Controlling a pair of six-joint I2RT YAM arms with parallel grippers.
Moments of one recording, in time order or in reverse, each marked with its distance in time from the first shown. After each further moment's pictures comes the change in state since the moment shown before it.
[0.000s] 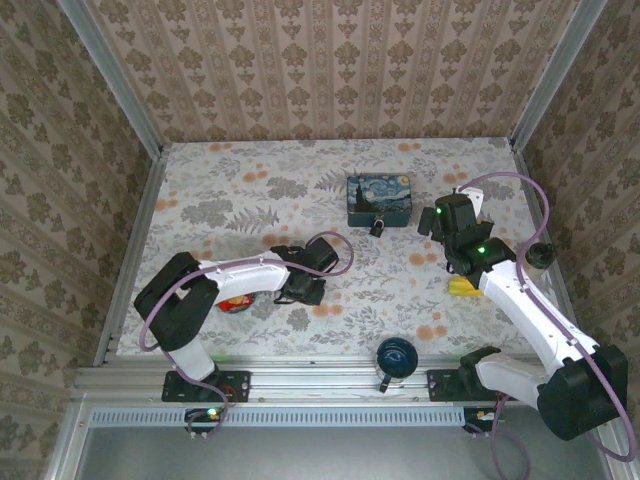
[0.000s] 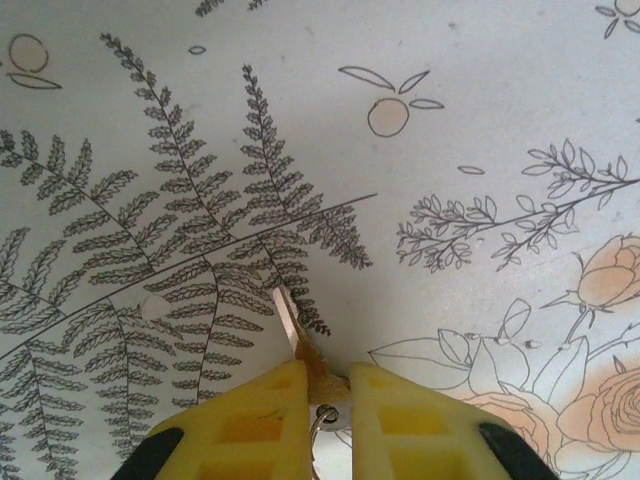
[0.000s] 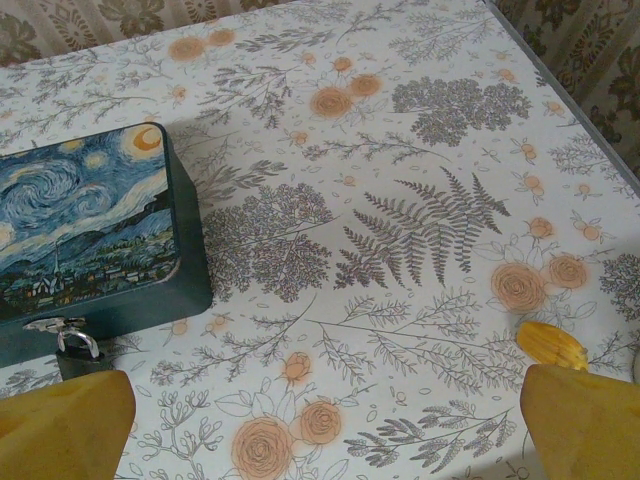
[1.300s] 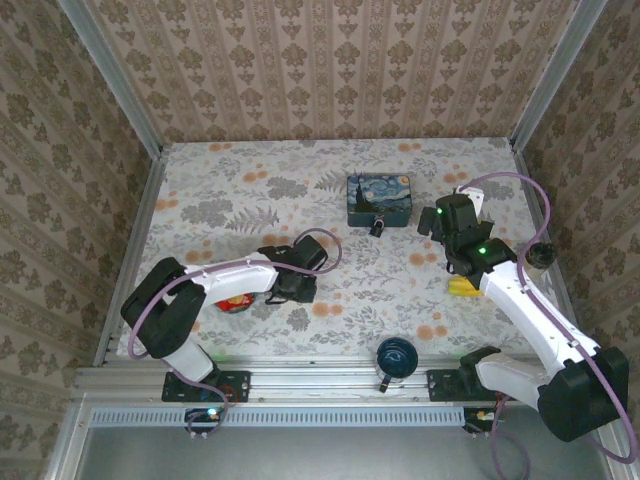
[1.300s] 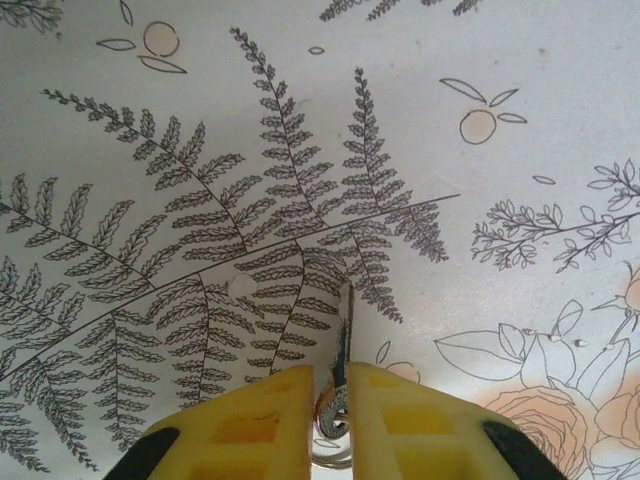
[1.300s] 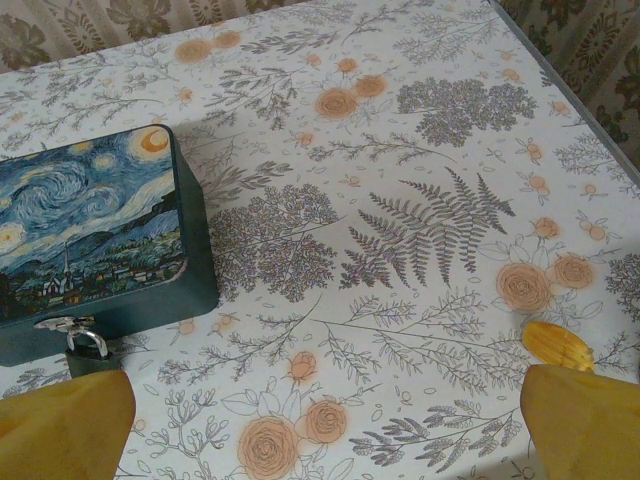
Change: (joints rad) left arm 0.052 -0.074 -0.065 0.039 0.002 -0.032; right arm 0.000 -0.008 0.000 0.000 -0.009 0.003
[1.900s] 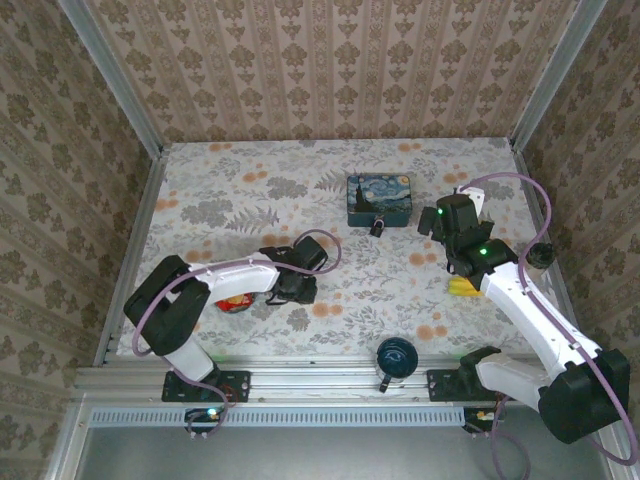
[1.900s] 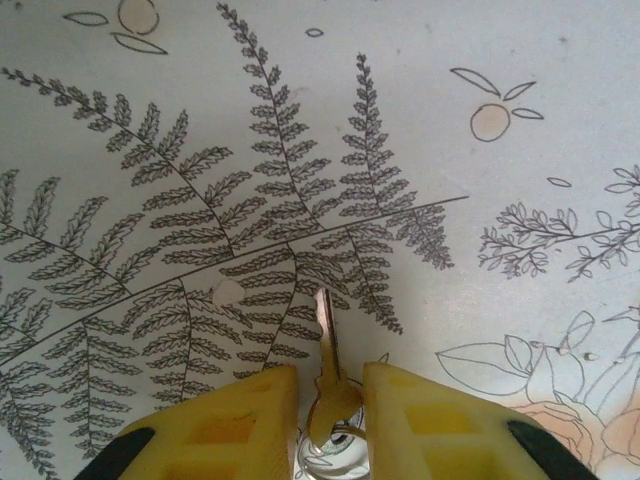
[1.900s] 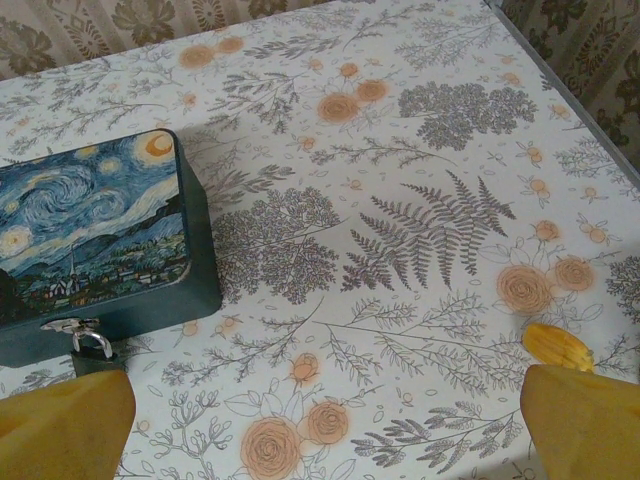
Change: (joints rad) left arm 0.003 0.024 -0.008 0.022 0.025 -0.022; right arm 0.002 -0.010 0.000 0.000 0.000 0.000
